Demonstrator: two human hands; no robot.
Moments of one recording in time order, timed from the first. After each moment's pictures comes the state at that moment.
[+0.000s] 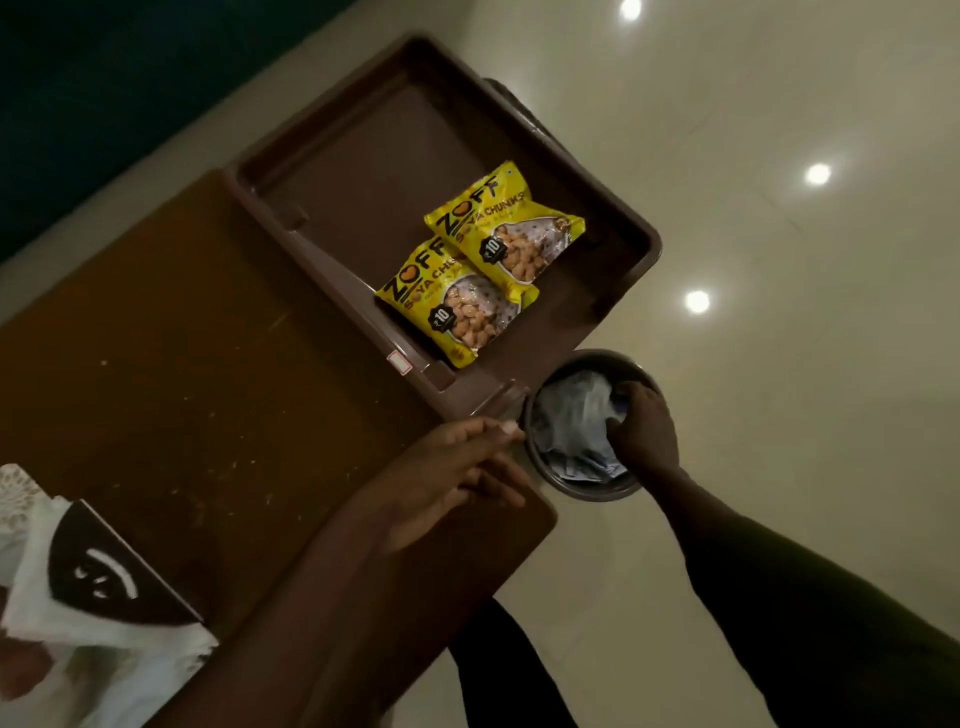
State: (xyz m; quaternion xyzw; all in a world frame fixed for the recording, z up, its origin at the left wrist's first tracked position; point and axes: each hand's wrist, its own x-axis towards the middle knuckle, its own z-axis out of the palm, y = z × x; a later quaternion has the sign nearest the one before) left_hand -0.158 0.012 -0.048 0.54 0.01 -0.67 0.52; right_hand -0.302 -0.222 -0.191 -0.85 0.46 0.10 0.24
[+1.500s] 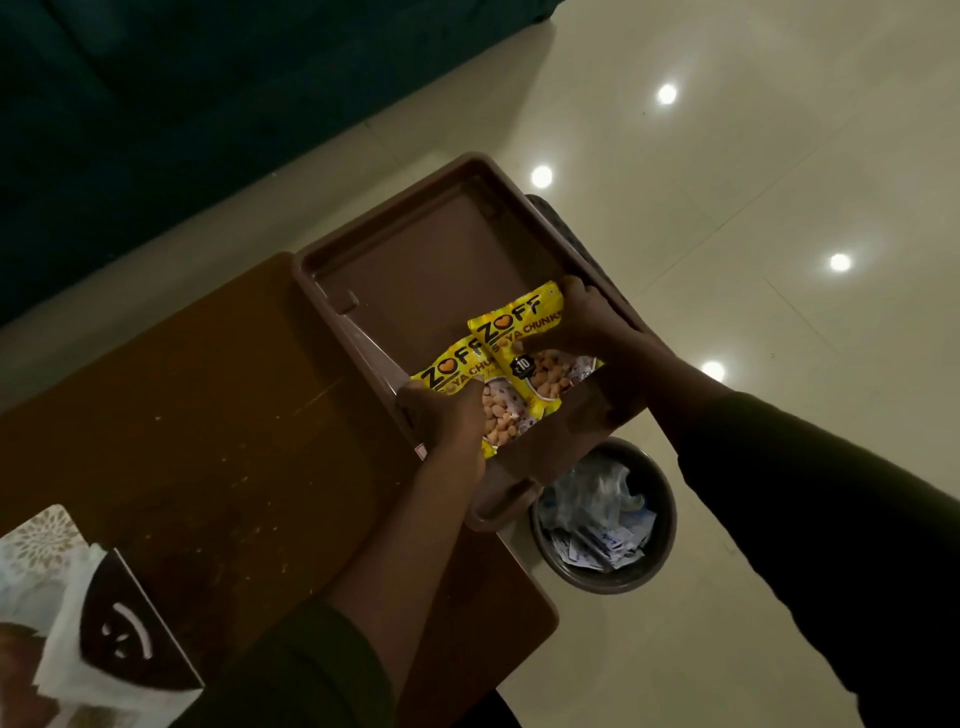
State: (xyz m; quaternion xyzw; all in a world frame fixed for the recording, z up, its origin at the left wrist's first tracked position) left_hand -0.069 -0.086 -0.064 0.66 0.38 -0.26 0.59; right_hand -0.043 -0.260 -0.058 -0.86 0.31 0.24 0.32
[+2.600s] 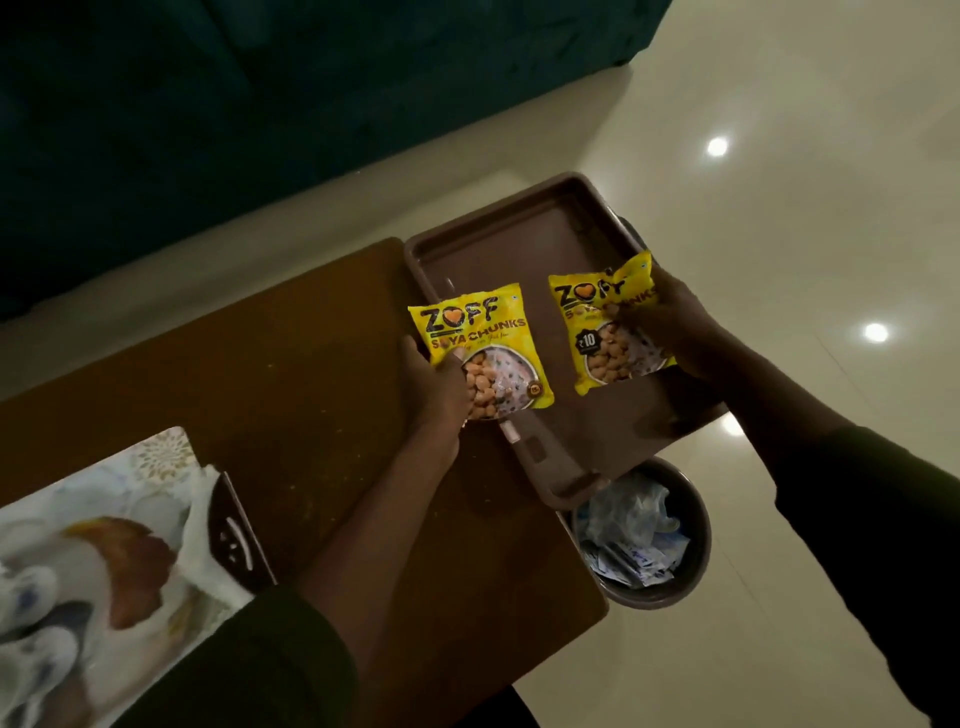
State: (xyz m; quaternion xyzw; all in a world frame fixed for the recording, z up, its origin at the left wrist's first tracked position) left_hand -0.042 0.019 -0.029 0.73 0.26 -0.18 0.61; right_hand -0.053 -0.226 -0.006 -0.83 0.26 0.08 0.49
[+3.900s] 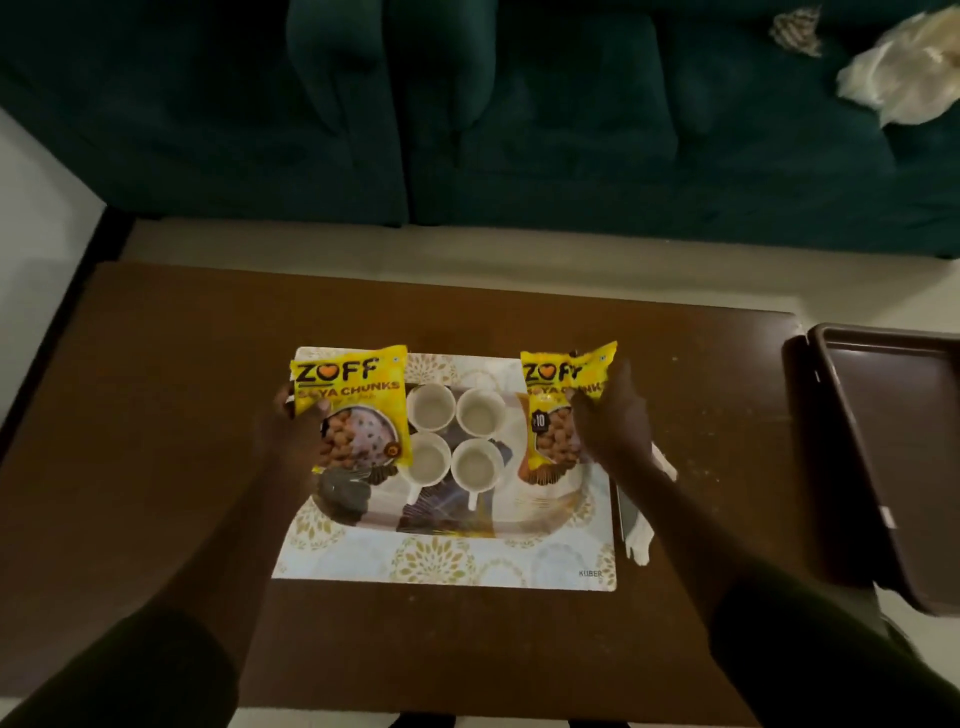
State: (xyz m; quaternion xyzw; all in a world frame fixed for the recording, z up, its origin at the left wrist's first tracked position) left_hand -0.178 0.625 -0.018 0.68 0.48 0.02 0.56; right_hand -0.096 0.323 -0.008 -0.91 0.10 0.11 0.40
